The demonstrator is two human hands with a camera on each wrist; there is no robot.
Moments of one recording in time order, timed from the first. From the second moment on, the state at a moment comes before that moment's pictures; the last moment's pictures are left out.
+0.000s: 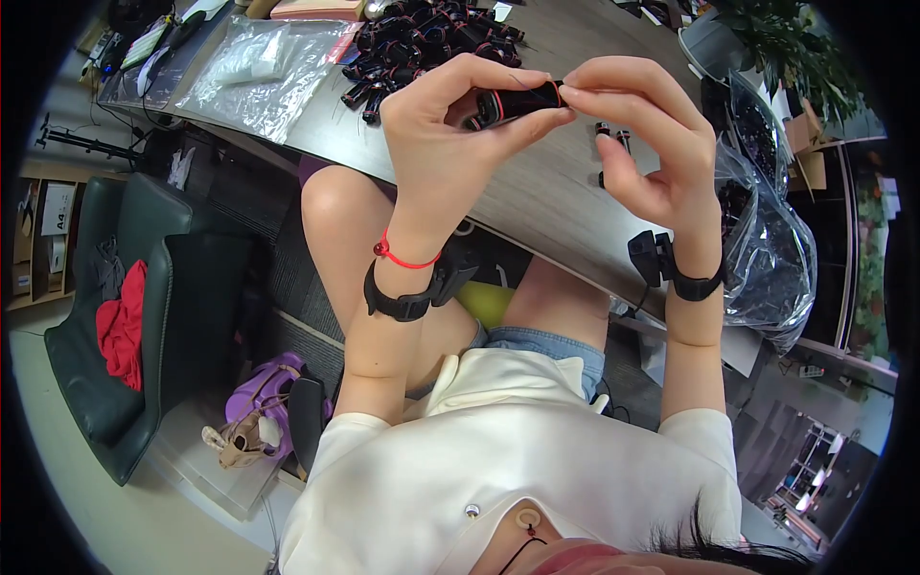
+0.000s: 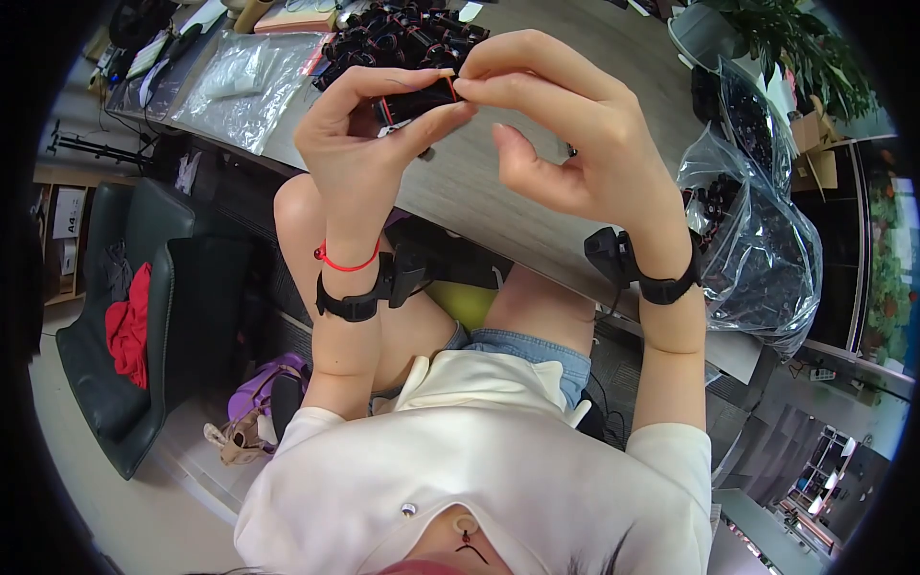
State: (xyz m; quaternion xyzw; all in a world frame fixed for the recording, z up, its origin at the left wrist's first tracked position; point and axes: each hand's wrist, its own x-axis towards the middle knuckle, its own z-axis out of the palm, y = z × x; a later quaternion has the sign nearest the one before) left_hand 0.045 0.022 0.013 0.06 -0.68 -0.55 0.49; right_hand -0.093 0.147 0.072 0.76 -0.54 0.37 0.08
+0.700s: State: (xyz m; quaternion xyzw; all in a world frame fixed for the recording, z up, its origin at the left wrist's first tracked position) left_hand 0.030 0.028 0.005 -0.05 -0.68 -0.38 0.63; right_hand -0.092 0.138 0.054 0.59 -0.47 0.62 -0.22
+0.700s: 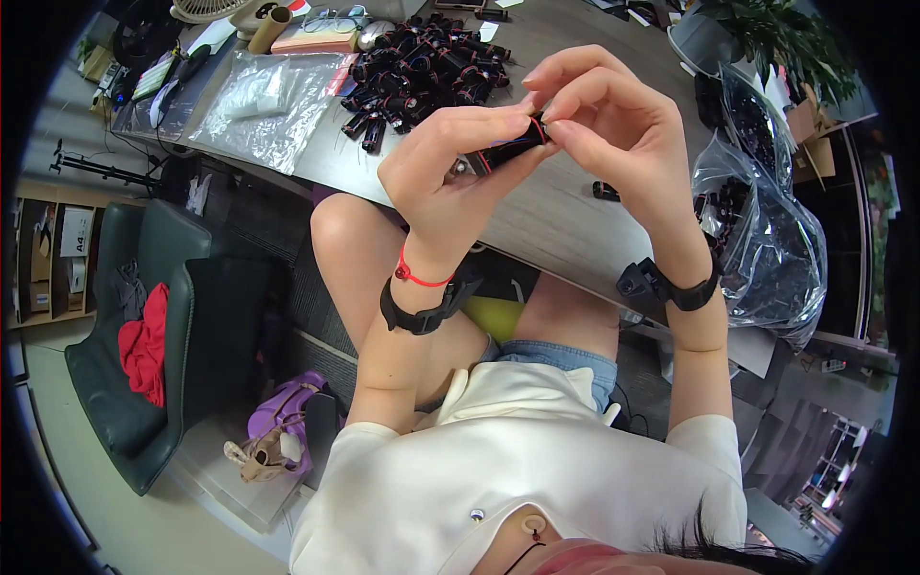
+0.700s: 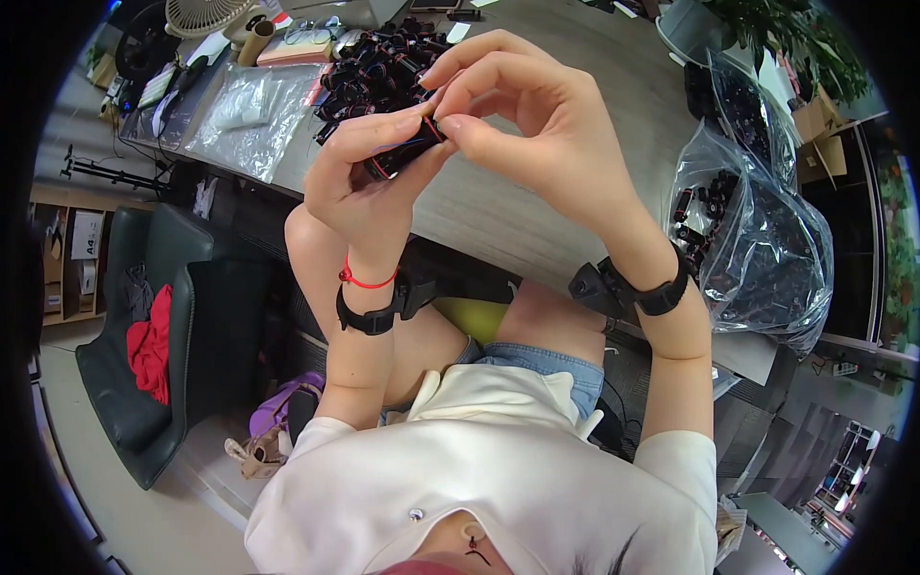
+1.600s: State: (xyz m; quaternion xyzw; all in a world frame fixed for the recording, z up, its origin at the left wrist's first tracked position) left_hand 0.035 0.017 0.004 -0.02 -0.71 -0.17 0.69; right_hand -0.078 0.142 0.054 0.52 -0.50 0.61 -0.34
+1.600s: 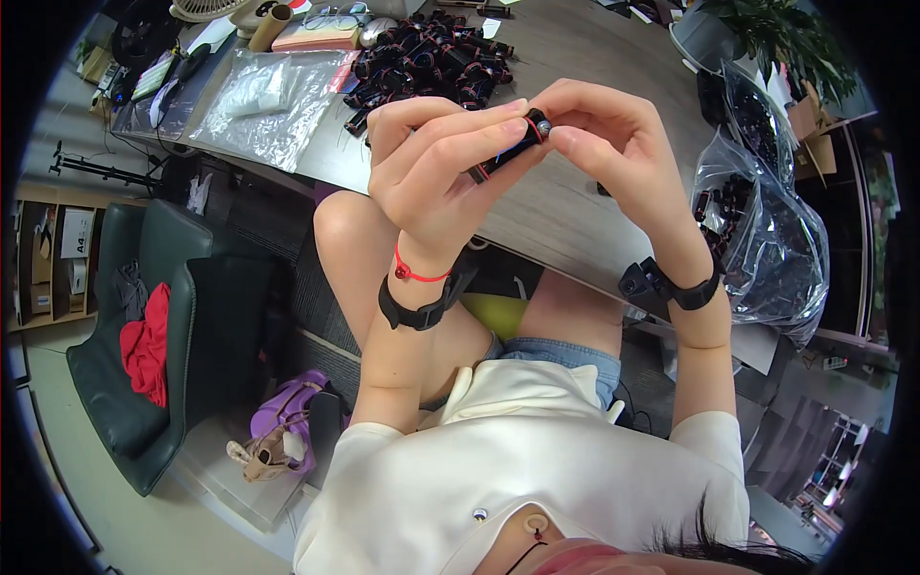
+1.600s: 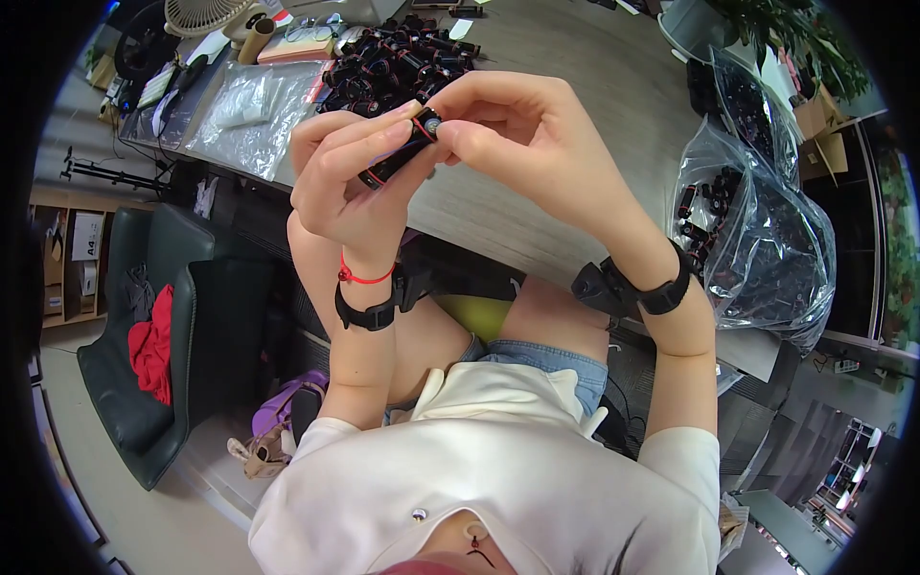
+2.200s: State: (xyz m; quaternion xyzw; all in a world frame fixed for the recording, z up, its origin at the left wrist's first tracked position) left_hand 0.036 0.018 0.005 -0.02 -0.72 -0.15 0.68; right_hand -0.079 0.145 0.053 0.52 -0.53 0.59 -0.31
